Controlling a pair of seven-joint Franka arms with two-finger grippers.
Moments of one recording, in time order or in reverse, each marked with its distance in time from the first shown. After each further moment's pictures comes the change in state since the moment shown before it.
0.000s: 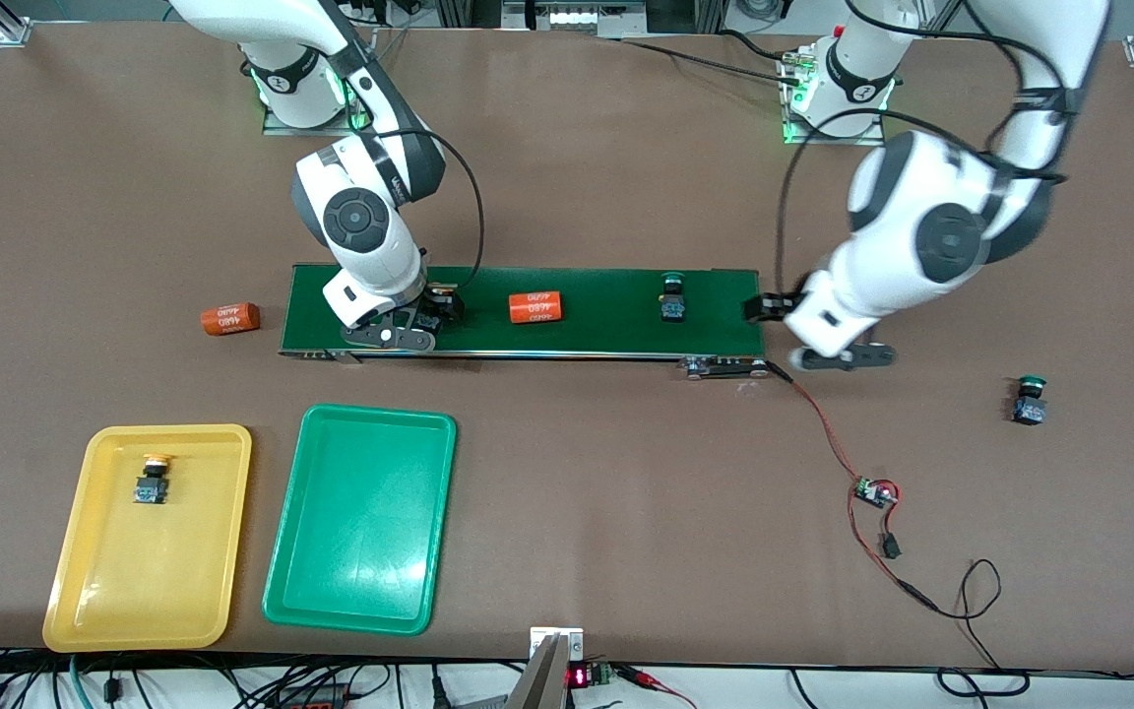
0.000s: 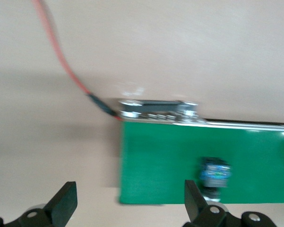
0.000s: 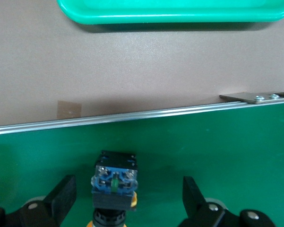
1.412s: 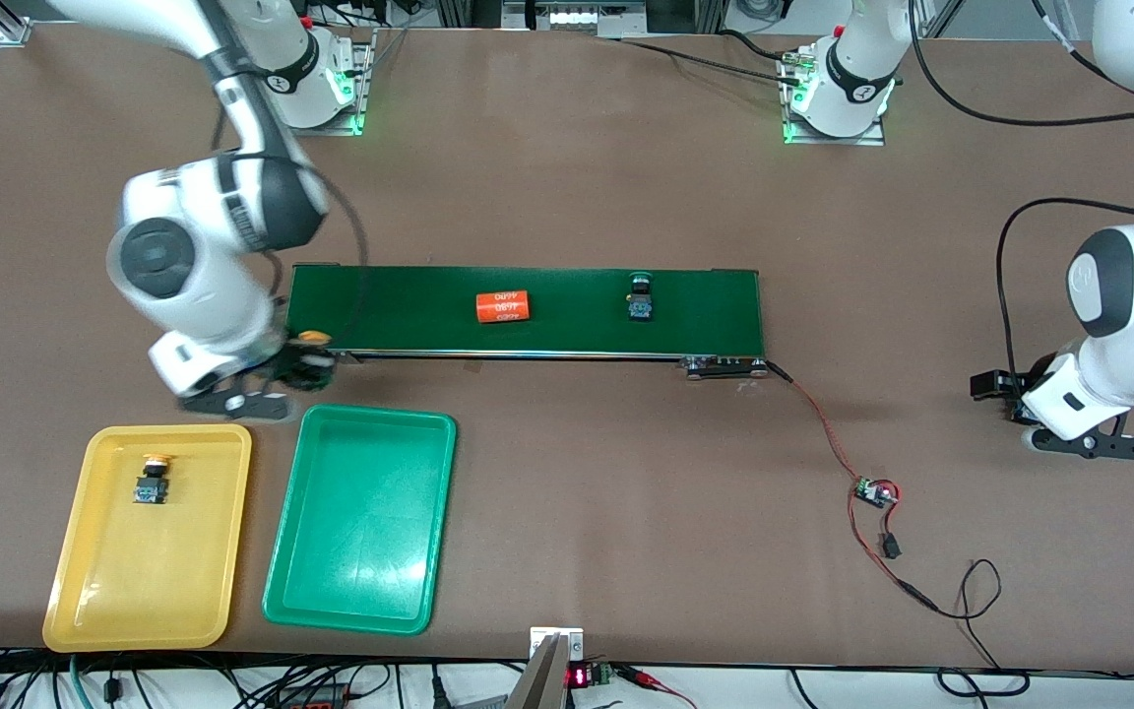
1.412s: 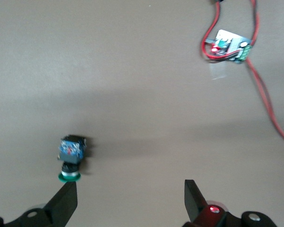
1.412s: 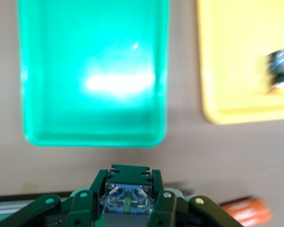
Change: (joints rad) left arm 0.116 0.233 0.307 0.251 0.242 0.063 0.524; right arm -0.287 0.020 -0.031 0.349 -0.045 -0.214 -0.361
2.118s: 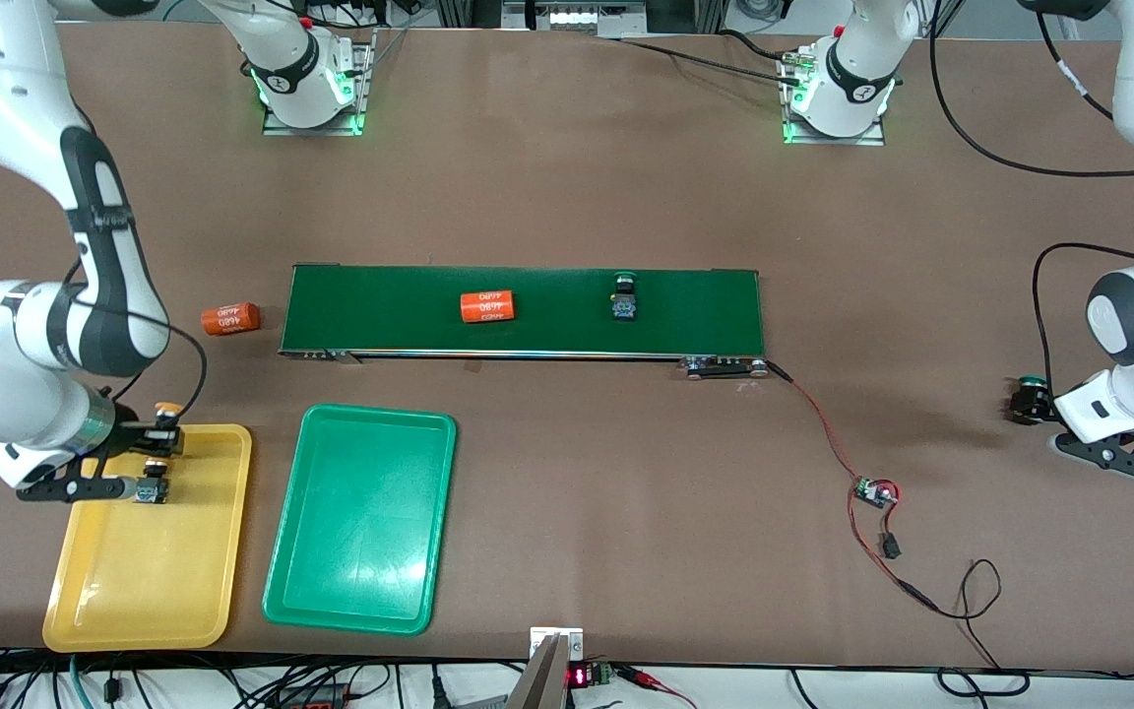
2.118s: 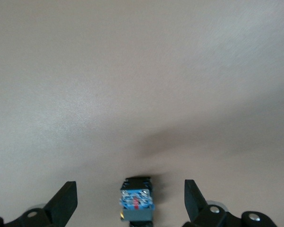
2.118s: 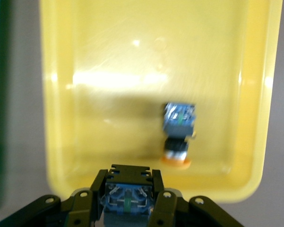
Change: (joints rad) left arm 0.140 0.178 0.021 0.002 0.000 0.297 0.403; right arm -0.316 0.343 0.002 0.238 0.000 0.134 -0.407
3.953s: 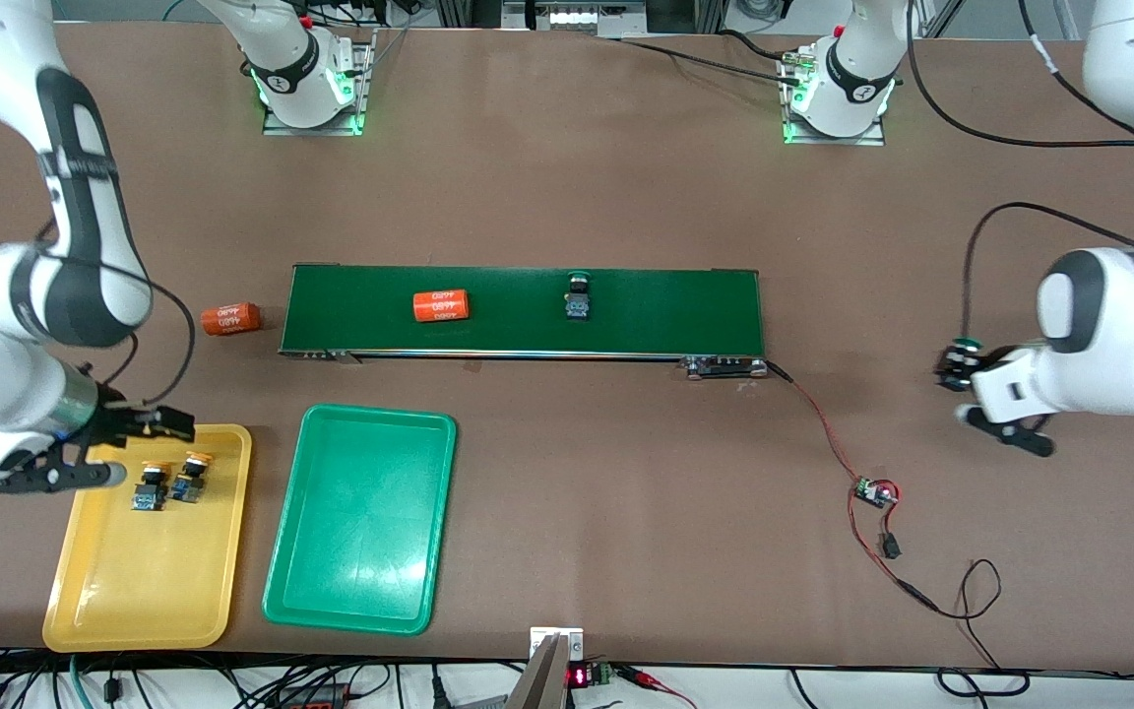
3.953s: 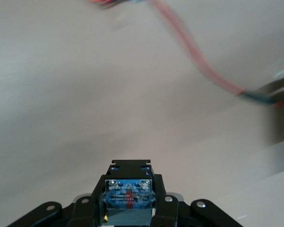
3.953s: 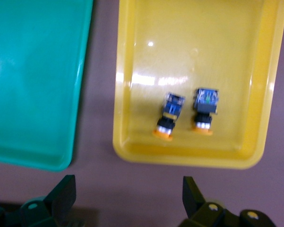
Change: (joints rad) left arm -0.069 -0.142 -0.243 -0.013 -0.061 -0.482 -0.307; right arm 0.059 -0.246 0.016 -0.065 0.073 -0.233 -0.007
